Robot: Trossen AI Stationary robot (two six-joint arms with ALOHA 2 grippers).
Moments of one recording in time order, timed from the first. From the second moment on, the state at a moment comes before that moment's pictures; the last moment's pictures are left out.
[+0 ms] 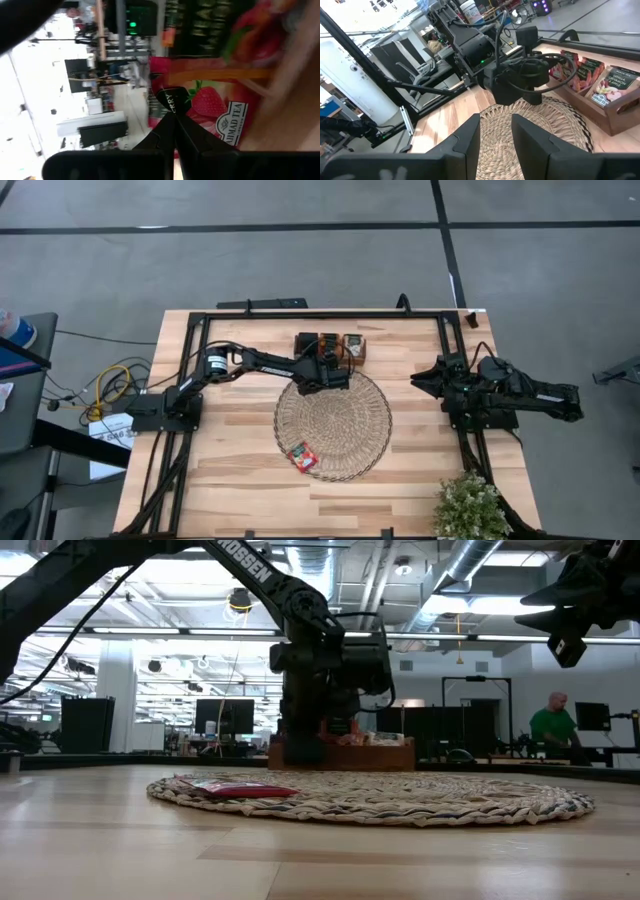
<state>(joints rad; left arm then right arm) 0.12 2.27 1.61 -0.77 -1.22 0.06 -0.09 0.01 0.26 -0.36 0.00 0.49</state>
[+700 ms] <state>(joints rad) 0.12 2.27 1.61 -0.77 -1.19 0.06 -0.09 0.01 0.26 -0.36 0.00 0.51</state>
